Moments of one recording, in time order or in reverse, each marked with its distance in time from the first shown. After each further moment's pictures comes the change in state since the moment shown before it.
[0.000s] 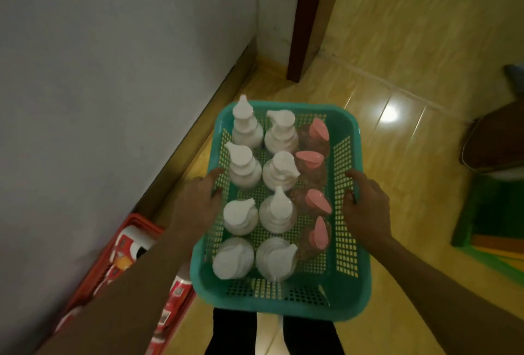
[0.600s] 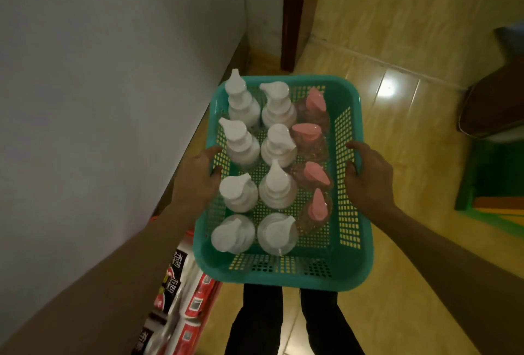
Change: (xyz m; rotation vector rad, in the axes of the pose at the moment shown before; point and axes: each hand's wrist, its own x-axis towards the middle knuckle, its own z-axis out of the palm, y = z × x) left_hand 0.021 0.016 -0.072 0.067 -0.001 0.069; right_hand -0.003 -0.043 -0.031 0.015 0.112 -0.022
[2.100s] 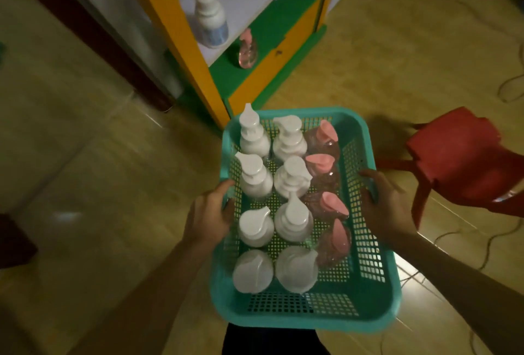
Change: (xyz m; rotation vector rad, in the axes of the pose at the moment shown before) left_hand -0.224 0.531 0.295 0.146 -0.673 1.132; right_hand -0.447 0.377 -0.244 0.215 0.631 1.187
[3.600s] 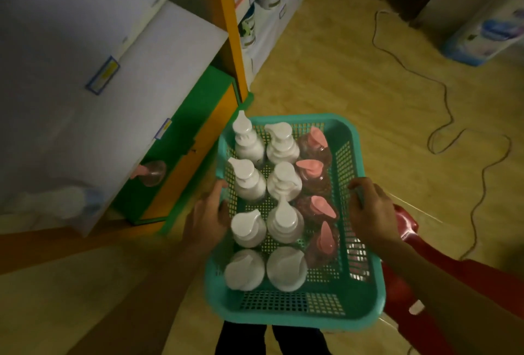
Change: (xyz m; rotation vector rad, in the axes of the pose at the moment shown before) left_hand 0.374 0.298 0.043 -0.074 -0.166 0.018; right_hand 0.370 0.110 -0.213 -0.049 0.121 0.047
